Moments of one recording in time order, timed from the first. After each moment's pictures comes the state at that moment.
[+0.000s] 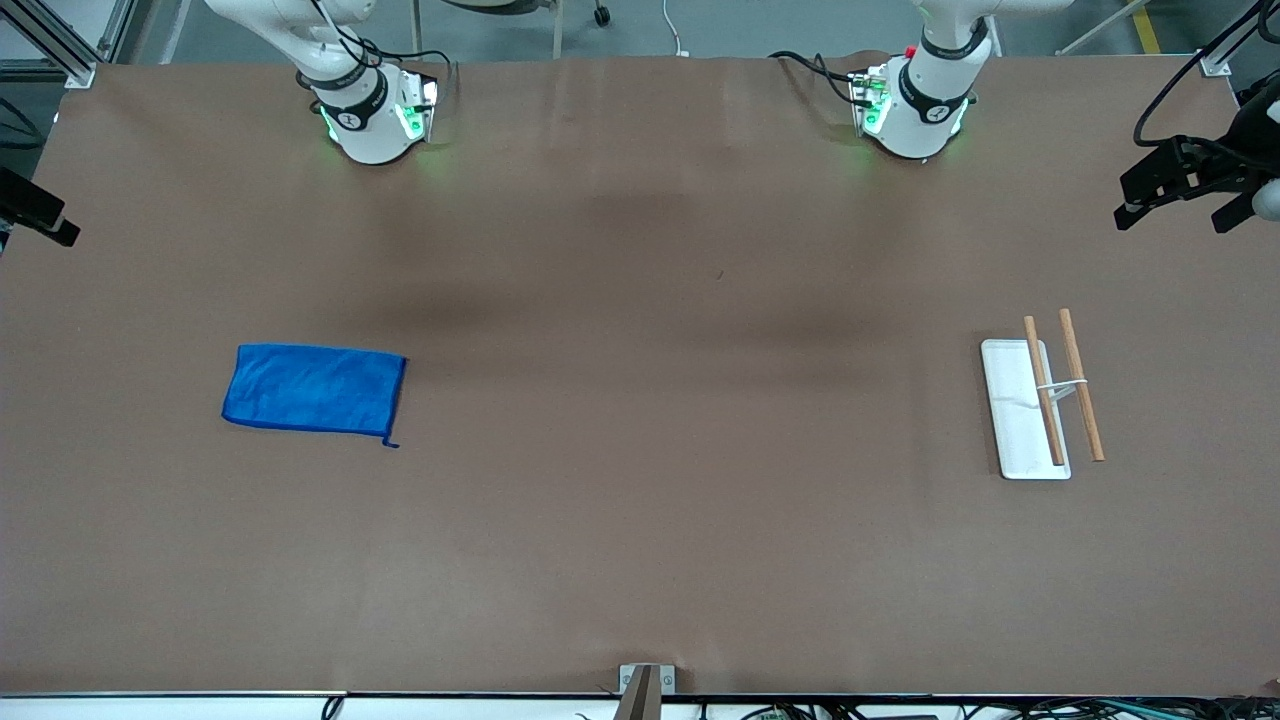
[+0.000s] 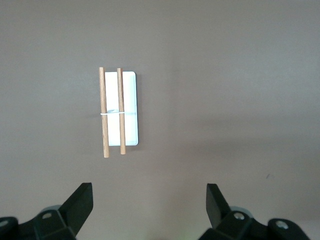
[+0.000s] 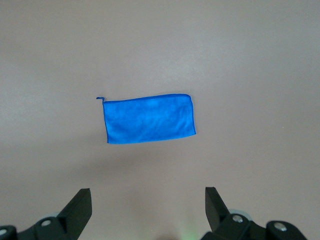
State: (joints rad) left arm -0.04 -0.09 0.01 -1.56 -0.01 1.52 0.01; right arm -0.05 -0.02 -0.05 -1.44 -0.02 1.42 0.07
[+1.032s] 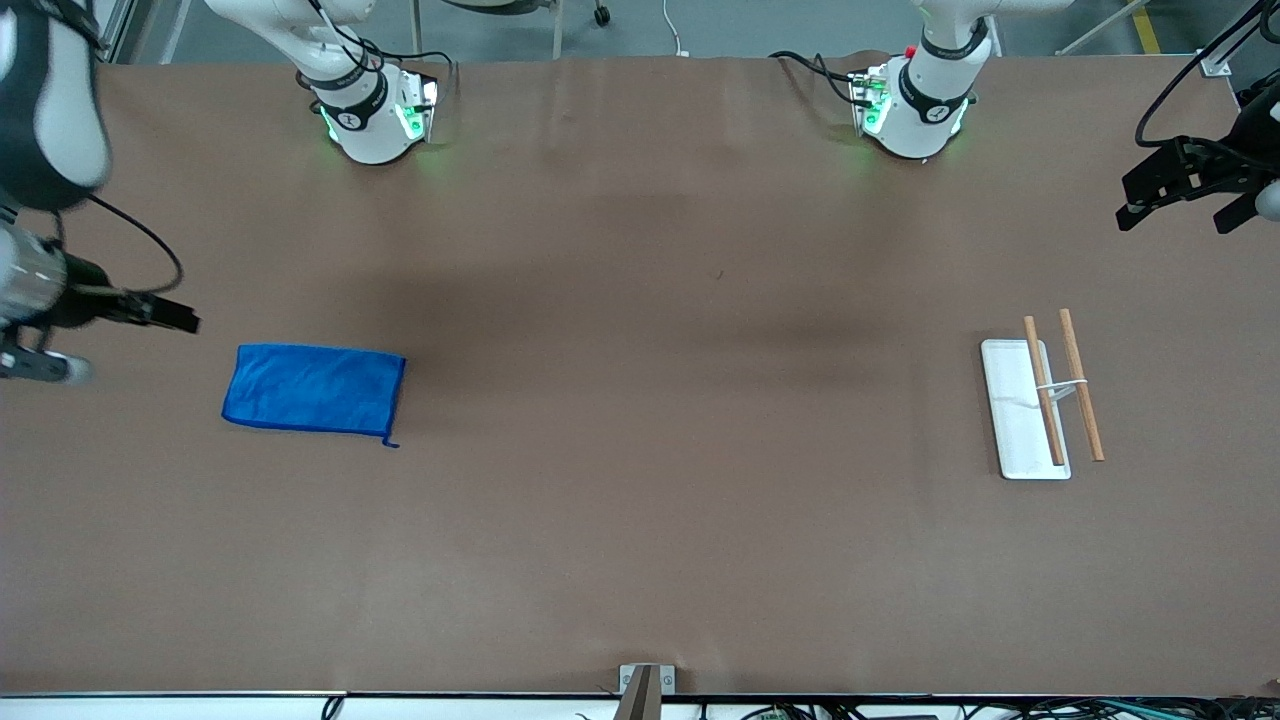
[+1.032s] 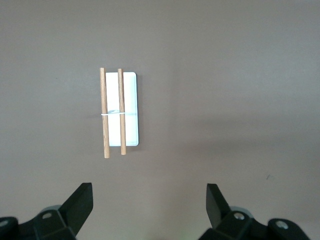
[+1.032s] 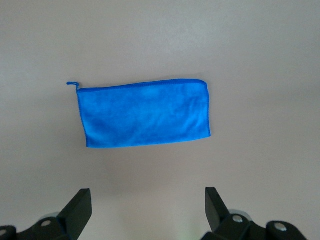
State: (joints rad) left arm -0.04 -0.08 0.01 -1.56 -0.01 1.52 0.01; right arm -0.05 0.13 -0.05 -1.80 -0.02 1.76 0.06
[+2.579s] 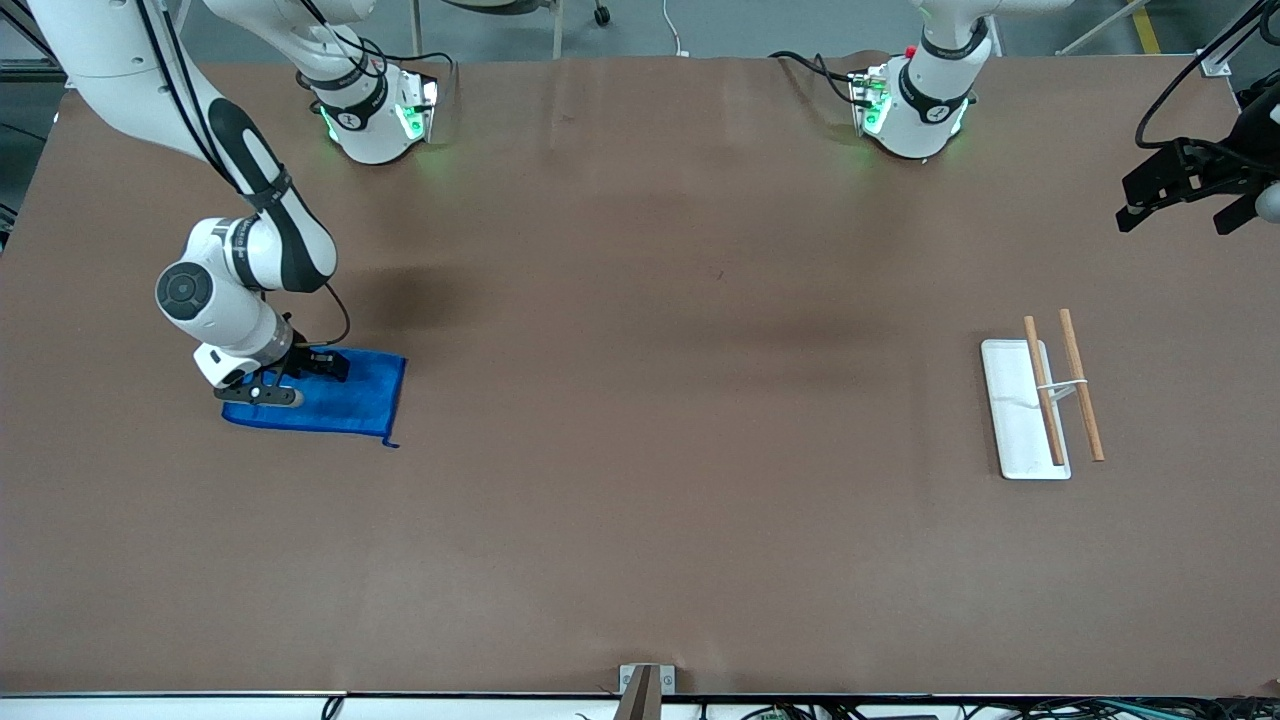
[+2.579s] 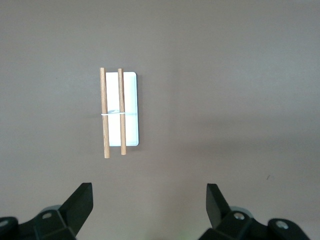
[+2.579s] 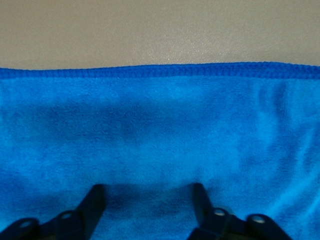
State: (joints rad) left arm -0.04 -0.08 0.01 -1.56 -0.01 1.52 0.01; right arm -0.02 0.38 -0.05 -2.34 -0.04 2.70 0.05
